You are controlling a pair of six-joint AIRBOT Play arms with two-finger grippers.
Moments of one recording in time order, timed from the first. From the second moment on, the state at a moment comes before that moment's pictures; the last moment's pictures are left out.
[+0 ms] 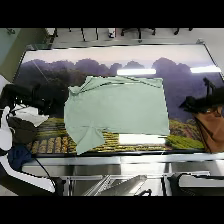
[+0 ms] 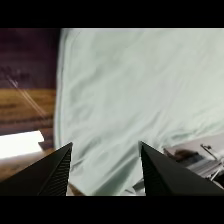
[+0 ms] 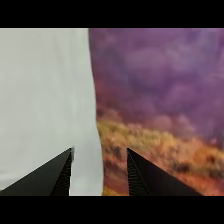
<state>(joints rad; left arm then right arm) 0.35 -1.76 1.43 -2.20 1.52 1.77 -0.52 -1.50 1.17 2.10 -1.29 -1.95</state>
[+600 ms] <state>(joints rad) 0.32 -1.67 1.04 -2.20 1.29 1.85 -0.50 -1.60 0.94 2.18 -1.30 -2.06</state>
